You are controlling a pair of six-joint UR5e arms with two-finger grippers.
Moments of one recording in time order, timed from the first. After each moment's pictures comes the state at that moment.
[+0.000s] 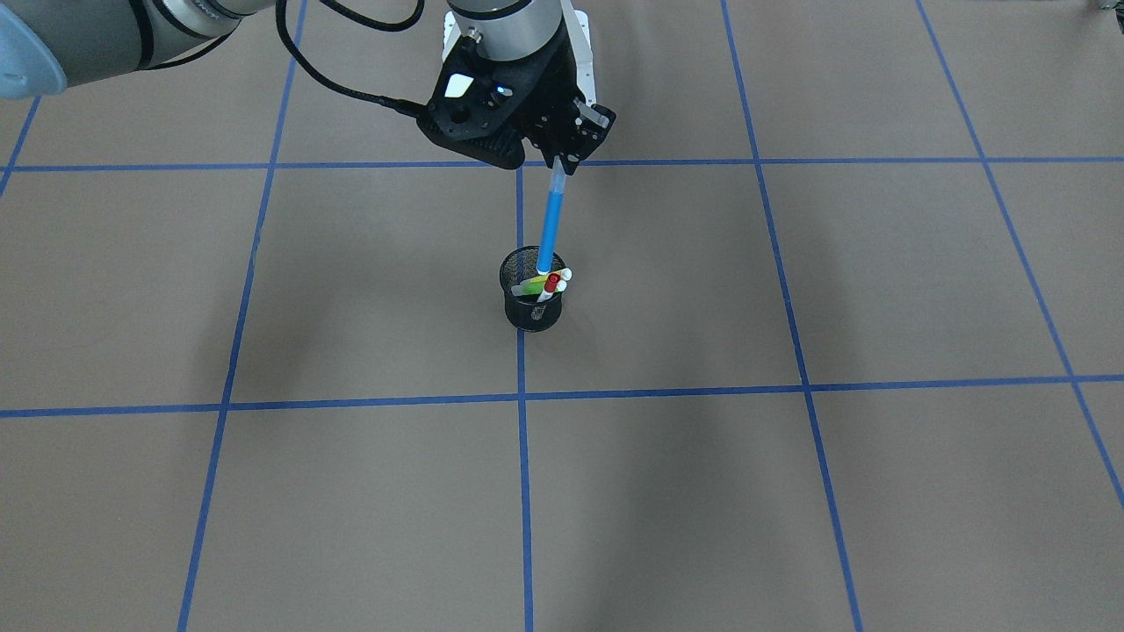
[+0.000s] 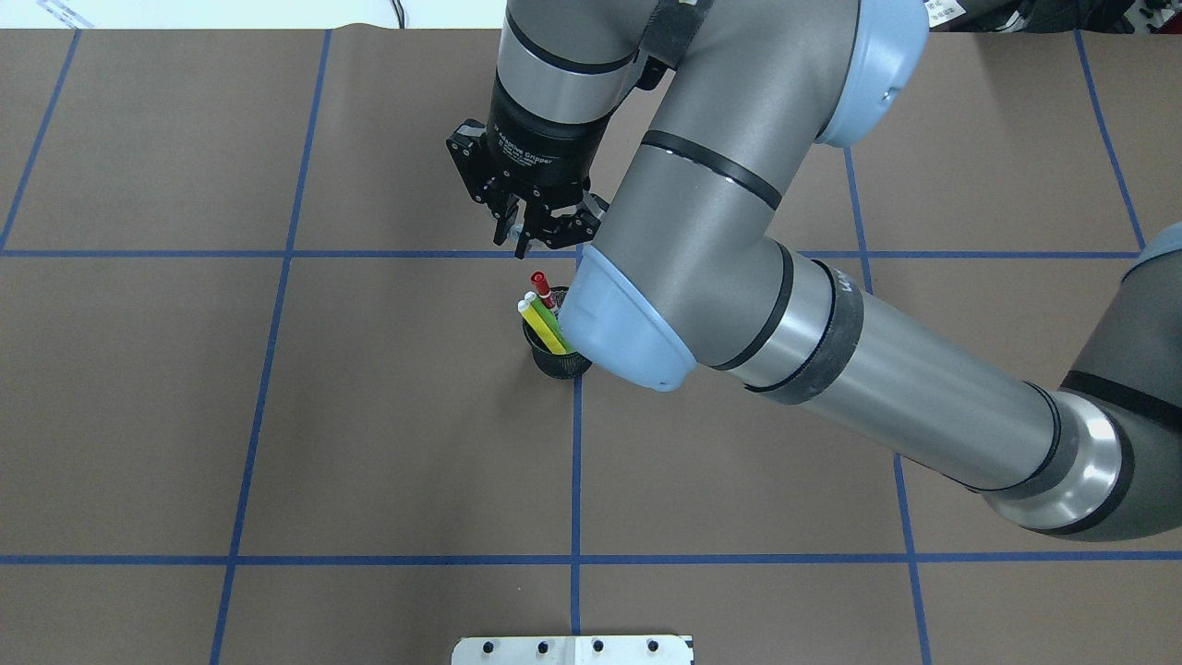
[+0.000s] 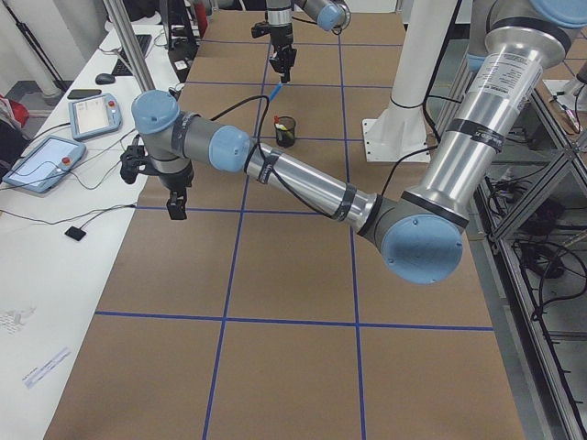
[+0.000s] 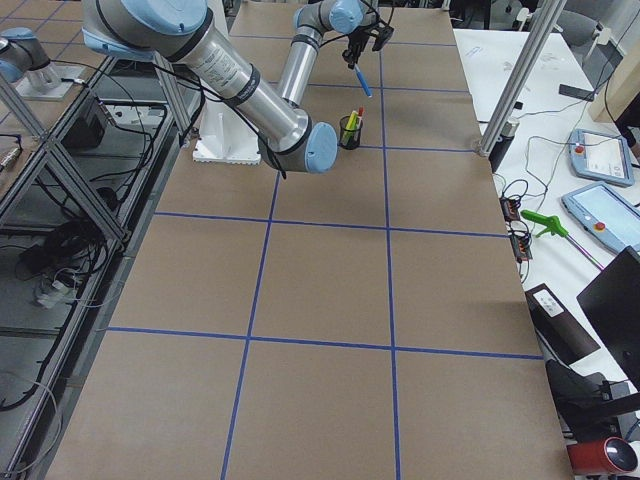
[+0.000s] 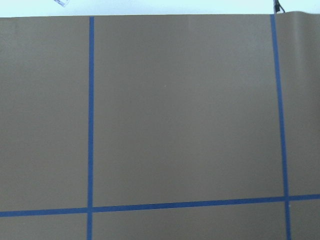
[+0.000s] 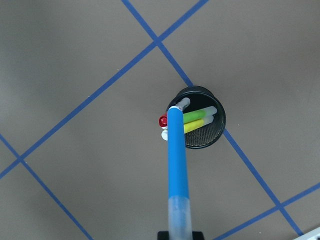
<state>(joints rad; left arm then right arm) -1.50 -2.03 -1.59 -1.43 -2.49 -0.41 0.69 -0.52 1.68 -1.88 2.20 1.64</state>
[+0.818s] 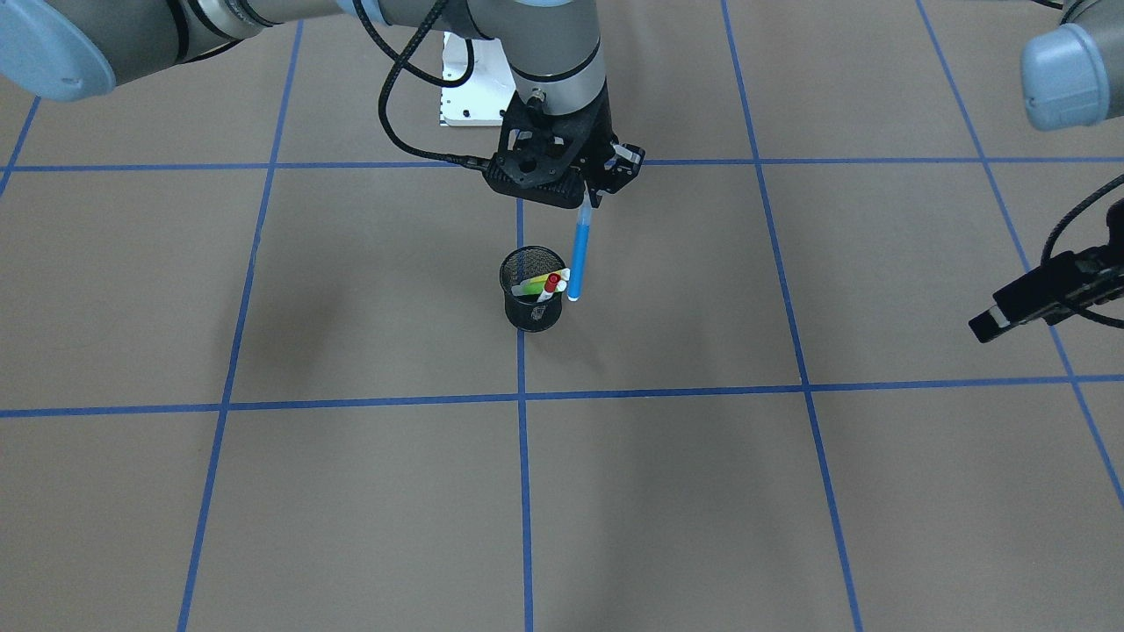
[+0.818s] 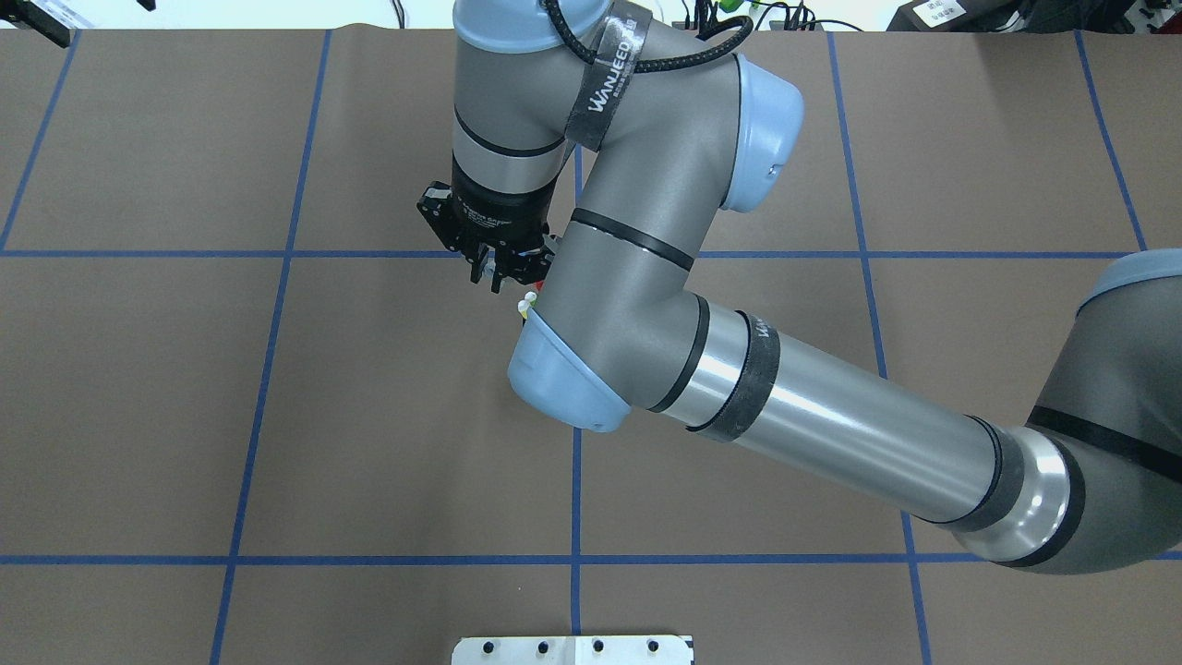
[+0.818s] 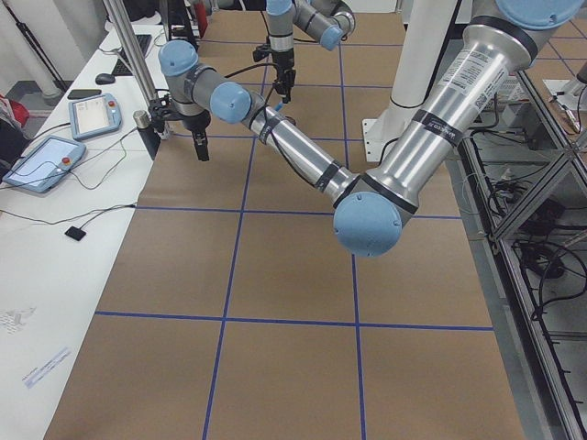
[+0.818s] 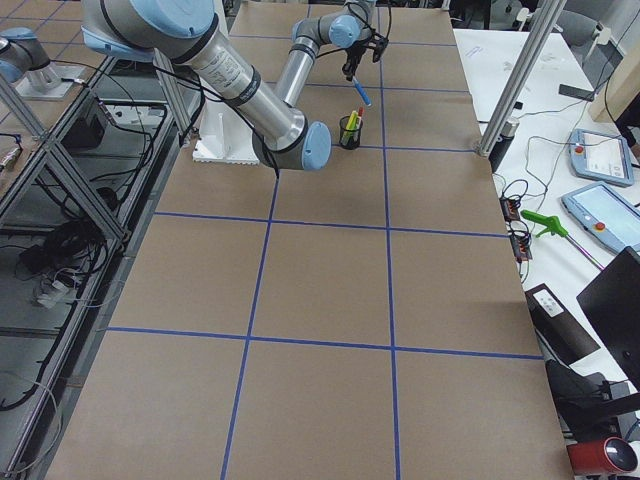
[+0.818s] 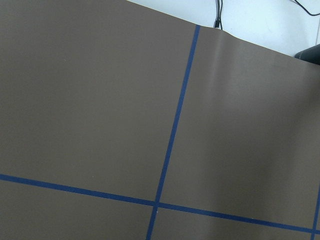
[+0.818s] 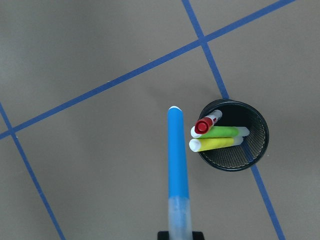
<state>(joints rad) -1.32 -2.15 -1.67 -1.44 -2.48 -0.82 0.61 -0.52 1.56 -1.75 2.12 1.59</state>
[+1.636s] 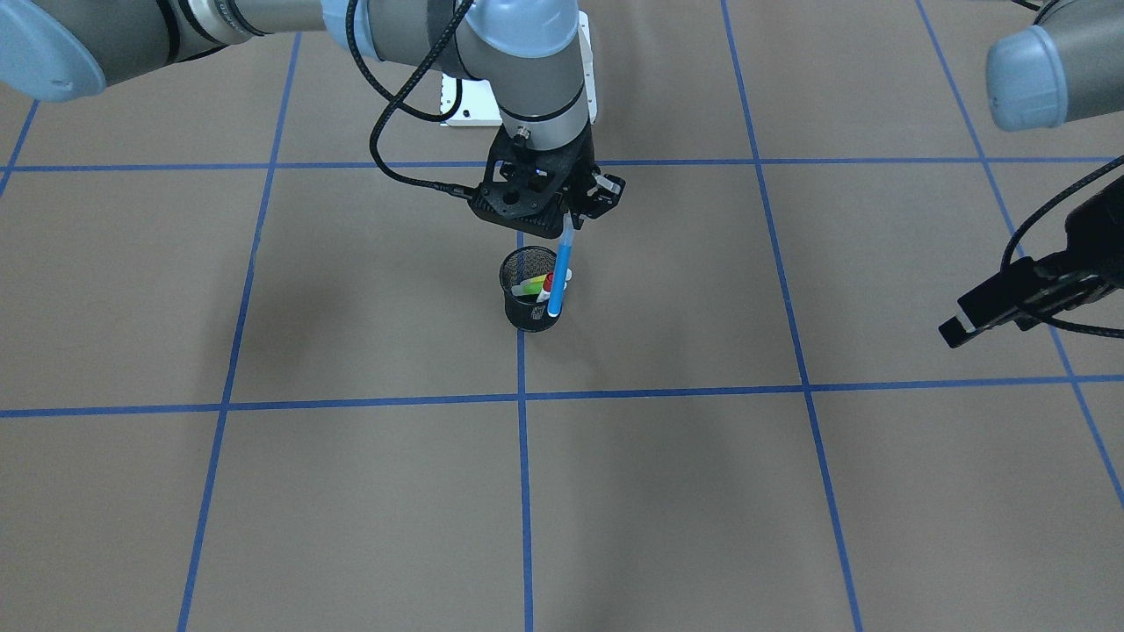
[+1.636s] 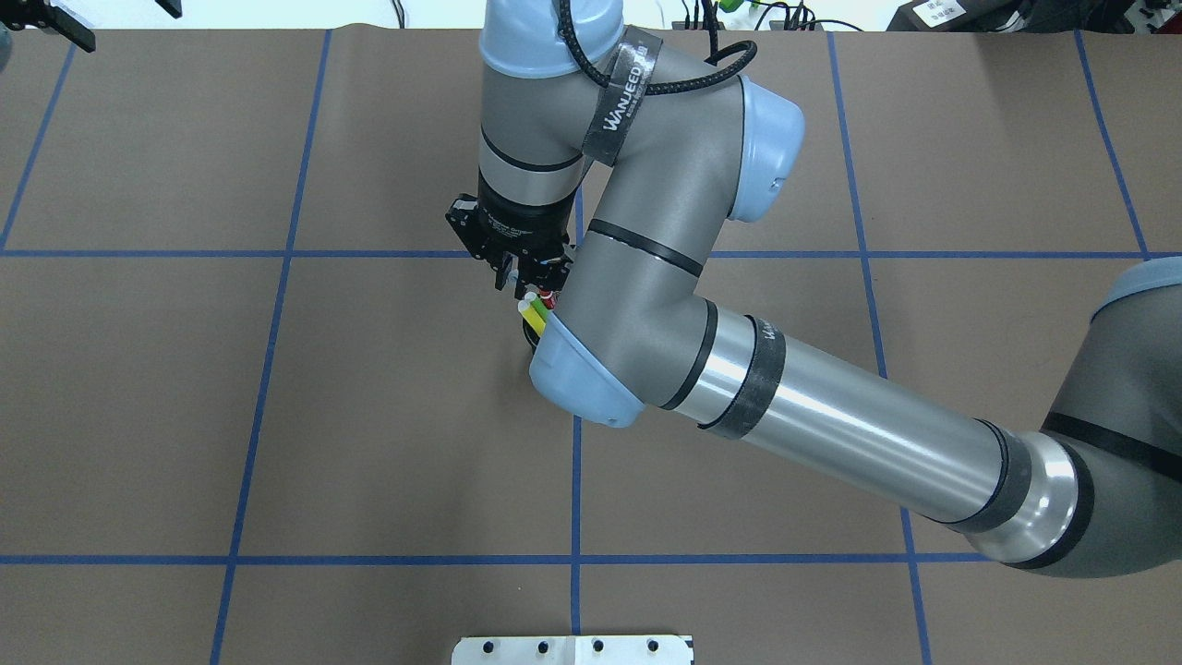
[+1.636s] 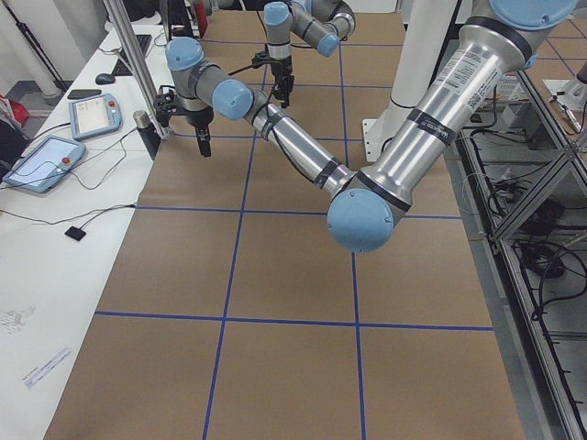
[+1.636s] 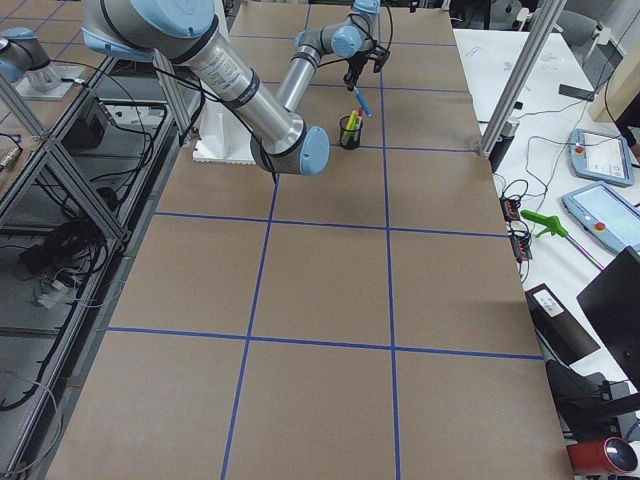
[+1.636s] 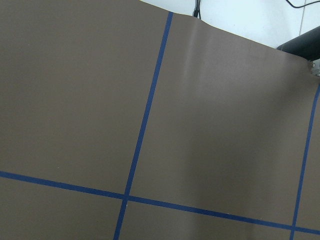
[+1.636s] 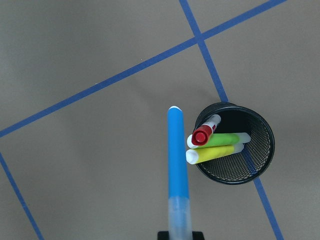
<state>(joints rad) -1.29 -2.15 -1.67 -1.46 -2.44 -0.85 0.62 -0.56 1.55 -1.75 2.13 1.60</state>
